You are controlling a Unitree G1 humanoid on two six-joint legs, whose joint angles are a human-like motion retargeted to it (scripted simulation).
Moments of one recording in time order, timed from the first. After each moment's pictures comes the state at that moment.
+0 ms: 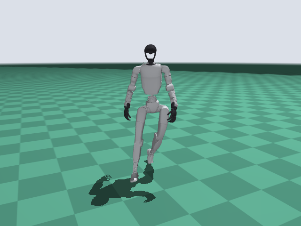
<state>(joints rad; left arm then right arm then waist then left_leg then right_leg) -0.31 0.23 0.24 1.24 0.59 -0.29 -0.20 0.03 -0.32 0.05 1.58 -0.59 -0.19 0.08 -0.27 -0.03 -0.02 0.05 -0.17 0.19 0.43 0.31 -0.26 -0.44 -0.26 -0.15 0.09 0.11 0.26</state>
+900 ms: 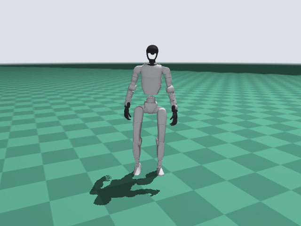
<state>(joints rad) -0.19 0.25 0.33 1.37 0.58 -0.22 -0.09 0.08 -0.29 0.11 1.53 -0.58 -0.25 0.07 -0.17 0.03 -0.01 -0.12 0.04 0.06 0.10 -0.19 0.02 -0.31 -0.06 -0.18 0.50 0.02 0.16</state>
